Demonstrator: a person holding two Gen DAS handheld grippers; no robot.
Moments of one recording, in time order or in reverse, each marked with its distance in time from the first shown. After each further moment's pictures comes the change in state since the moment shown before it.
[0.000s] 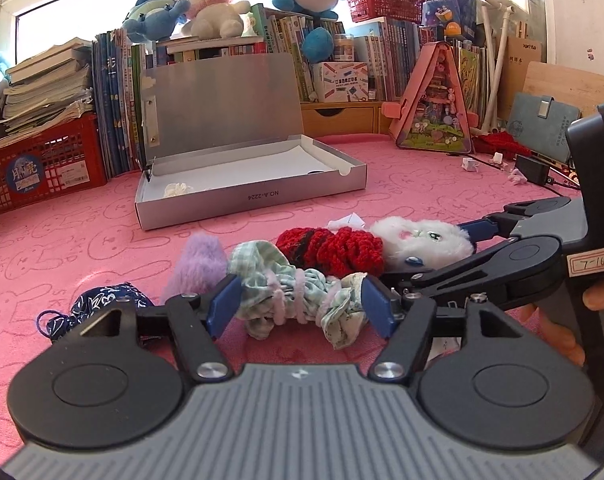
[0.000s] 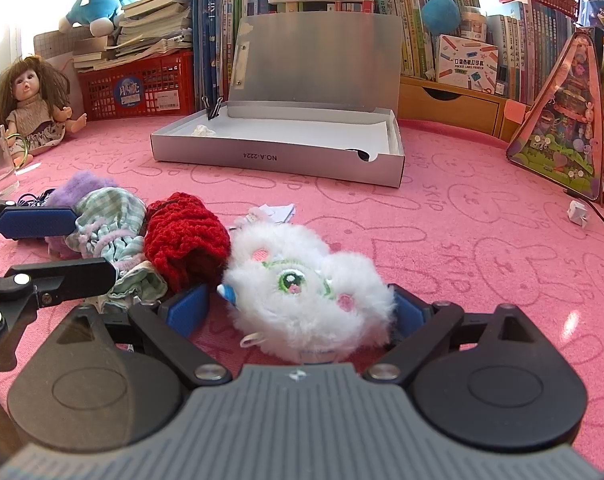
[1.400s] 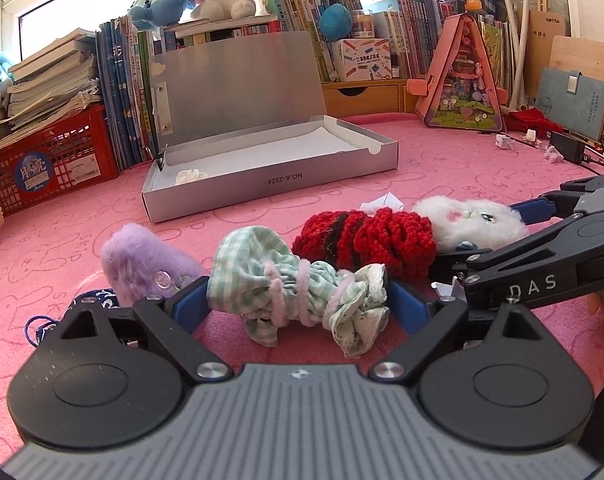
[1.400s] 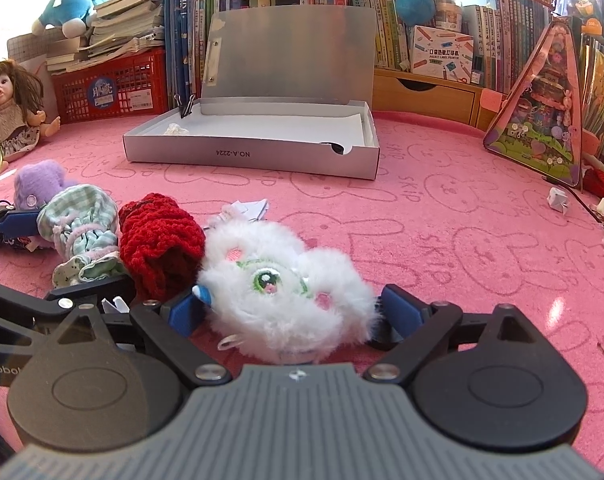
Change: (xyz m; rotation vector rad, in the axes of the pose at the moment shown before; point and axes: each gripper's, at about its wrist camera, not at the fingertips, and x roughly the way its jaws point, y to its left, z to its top) left arm 0.039 0.003 -0.004 0.018 0.039 0.090; right arm 0.005 -0.003 0.000 0.039 0.012 -0.071
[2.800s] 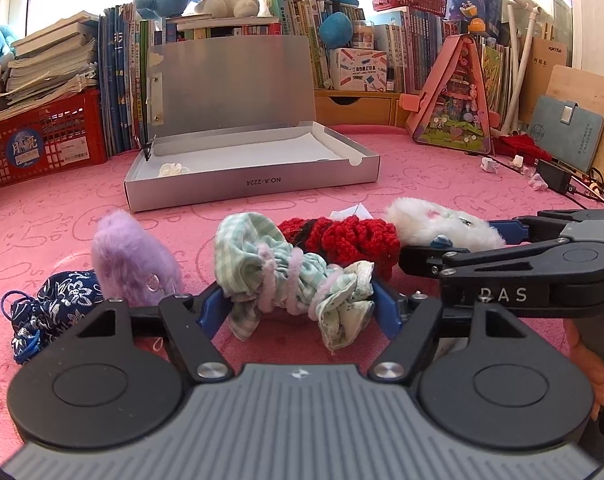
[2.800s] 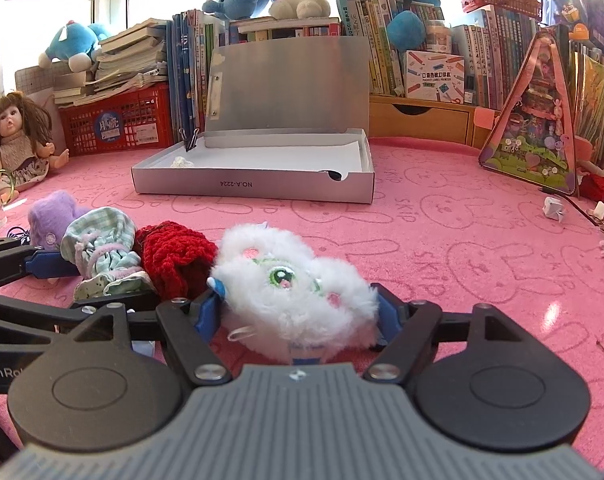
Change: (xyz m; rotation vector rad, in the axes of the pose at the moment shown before) left arm -0.010 -0.014 0.002 -0.097 -0.010 -0.046; right arm -0.015 -0.009 -0.005 0.044 -0.111 0.031
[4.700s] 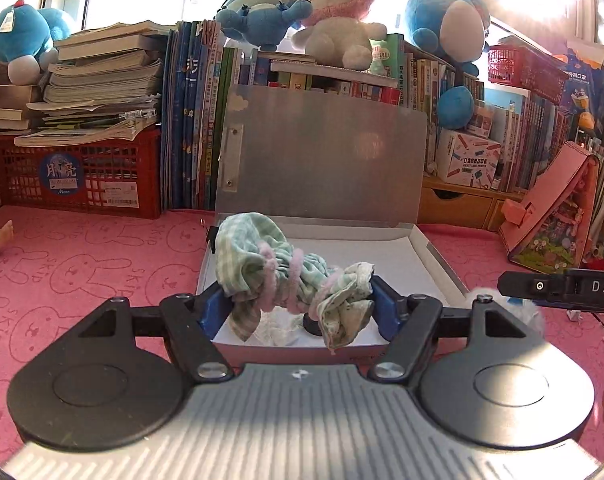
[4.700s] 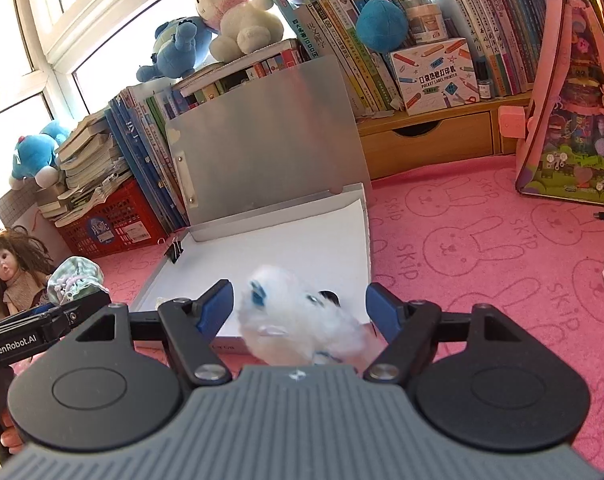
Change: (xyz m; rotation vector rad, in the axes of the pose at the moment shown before) left arm 0.085 0.098 0.155 -0.221 -0.029 0.145; right arm 0.099 -0.082 0.143 0.290 0.062 0.154
